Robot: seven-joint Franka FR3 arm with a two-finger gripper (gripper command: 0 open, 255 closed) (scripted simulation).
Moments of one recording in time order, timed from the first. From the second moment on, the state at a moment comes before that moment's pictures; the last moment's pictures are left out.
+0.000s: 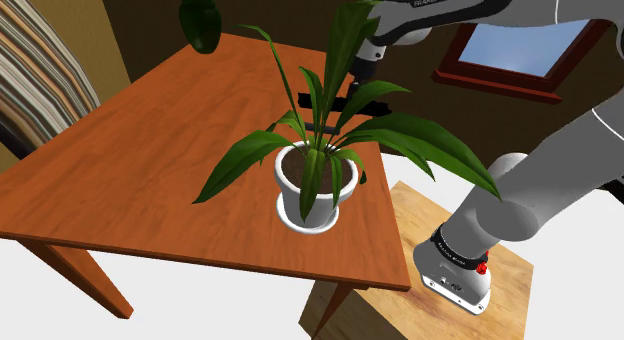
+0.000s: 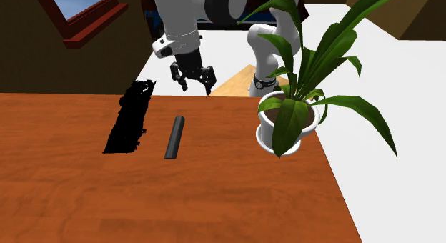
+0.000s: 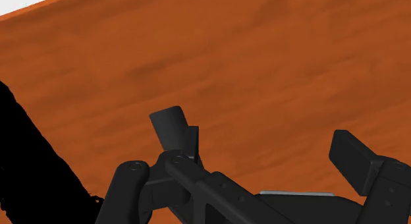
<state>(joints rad) 0.04 -0.25 -0.16 -2.28 0.03 1.97 -0.47</state>
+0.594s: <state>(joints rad) 0.04 0.11 -0.19 -2.07 0.09 2.12 -0.73</state>
